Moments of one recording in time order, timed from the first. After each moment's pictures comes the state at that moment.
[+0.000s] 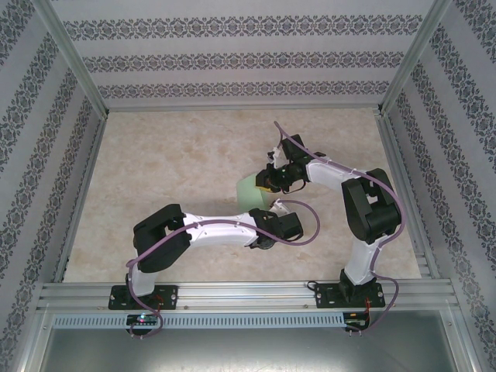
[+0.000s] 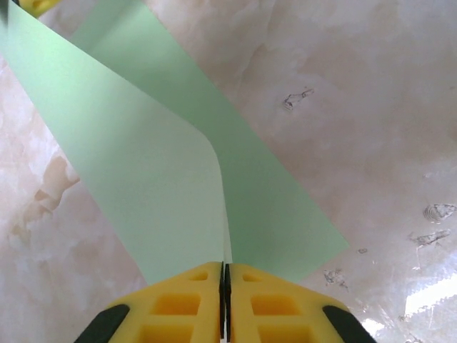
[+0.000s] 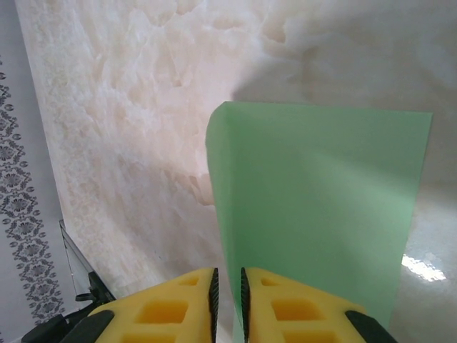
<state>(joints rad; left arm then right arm) -1.18 1.95 1.36 -0.76 -0.55 -0.45 0.38 1.85 1.17 -0.39 -0.71 0.60</state>
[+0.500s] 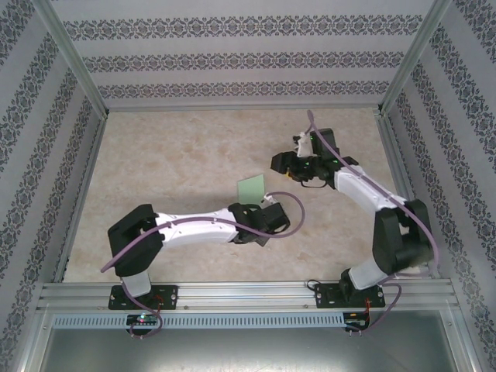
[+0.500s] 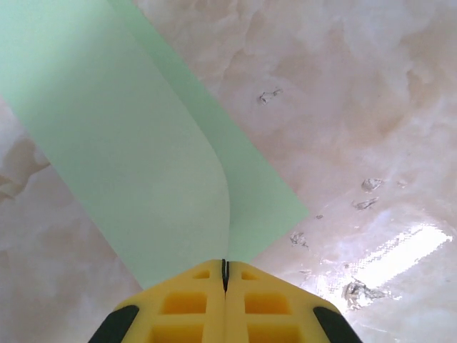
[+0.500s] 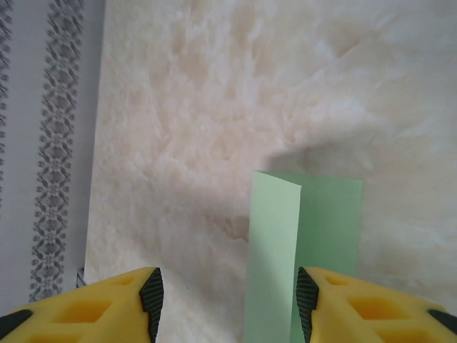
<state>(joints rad) -1.10 1.76 1.21 -0.63 -0.33 -0.45 0.25 1.50 0.99 -0.27 -0.66 0.60</state>
